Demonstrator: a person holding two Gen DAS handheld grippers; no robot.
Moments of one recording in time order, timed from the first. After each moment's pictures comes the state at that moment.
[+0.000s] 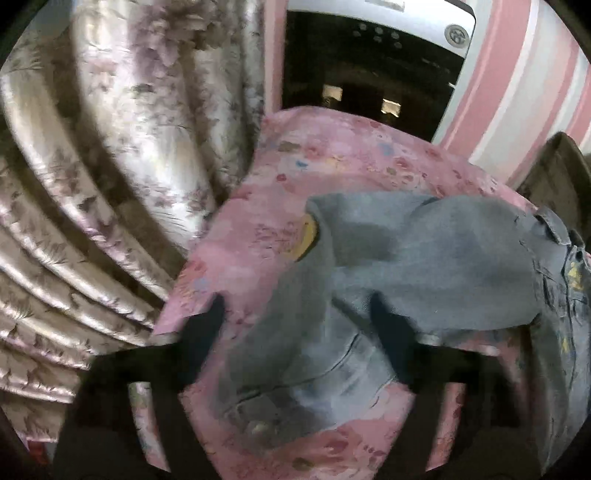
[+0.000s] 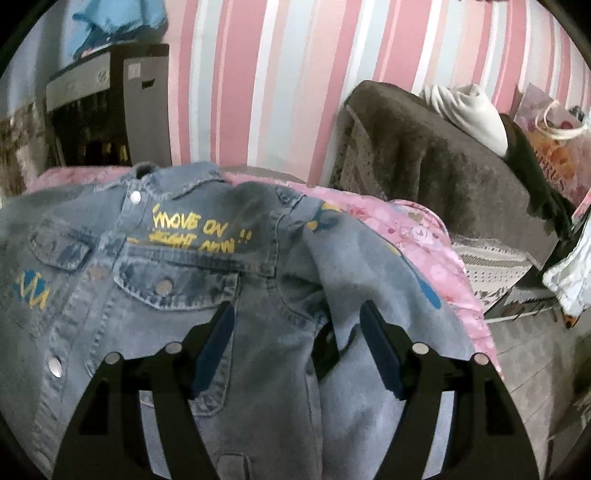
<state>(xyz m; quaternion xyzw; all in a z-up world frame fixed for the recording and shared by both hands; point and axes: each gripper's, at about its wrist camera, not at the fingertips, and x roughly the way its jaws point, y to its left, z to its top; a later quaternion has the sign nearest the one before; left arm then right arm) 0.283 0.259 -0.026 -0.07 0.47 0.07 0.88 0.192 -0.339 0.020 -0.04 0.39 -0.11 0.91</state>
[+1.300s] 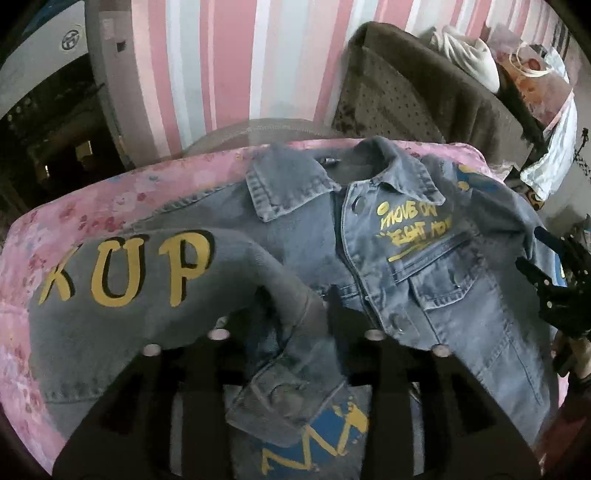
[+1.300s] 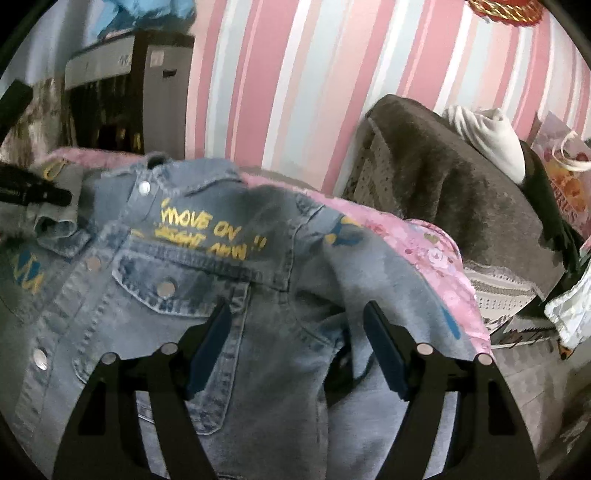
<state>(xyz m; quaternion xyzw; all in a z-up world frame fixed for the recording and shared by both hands) 0.358 -0.099 -0.011 0.05 0.47 -0.24 0.85 0.210 -0.328 0.010 -0.09 0.38 -0.08 0.92</state>
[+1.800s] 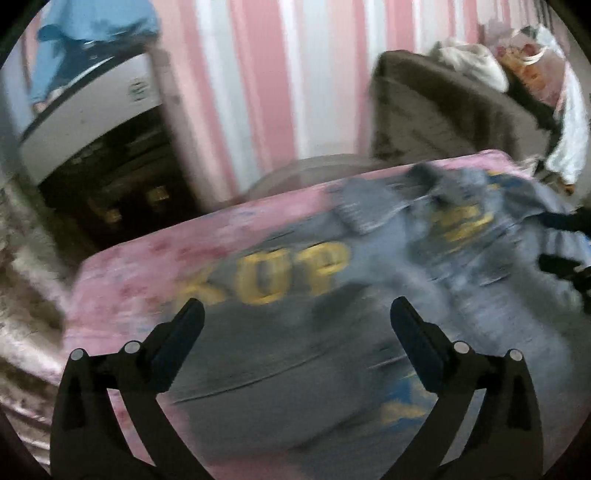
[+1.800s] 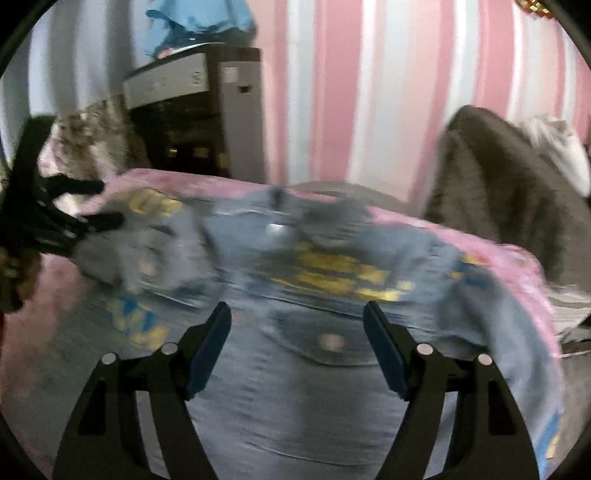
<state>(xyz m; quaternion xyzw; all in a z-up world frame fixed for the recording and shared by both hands) 0.334 -0.021 0.023 0.13 0.38 -0.17 0.90 0.234 -0.234 0.041 -0.01 0.38 0.06 0.92</state>
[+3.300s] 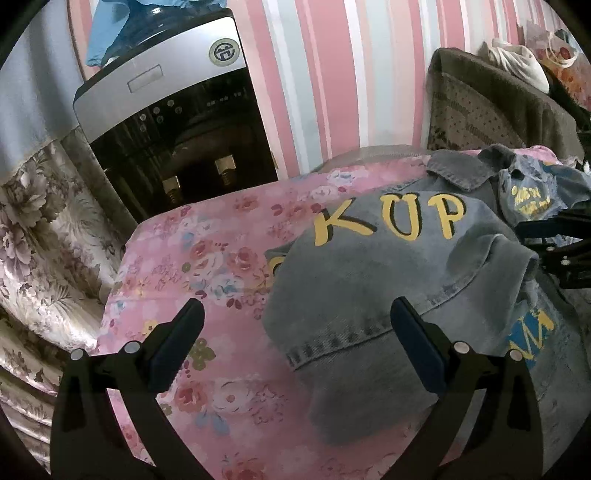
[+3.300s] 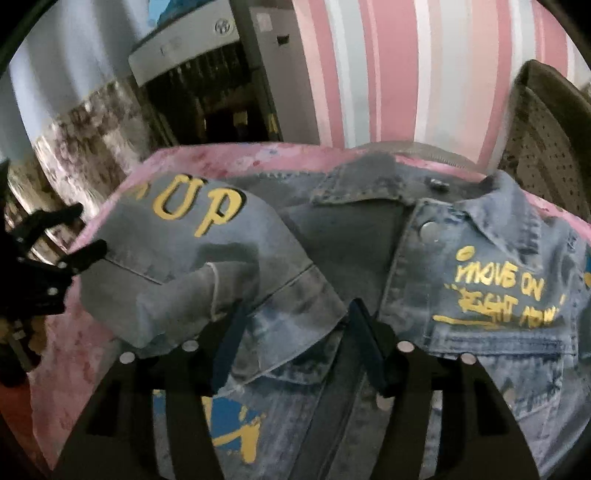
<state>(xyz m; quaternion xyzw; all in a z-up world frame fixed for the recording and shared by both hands) 0.337 0.060 -0.003 0.14 0.38 -0.10 0.91 0.317 -0.136 -0.027 0.05 0.46 0.12 0.88</state>
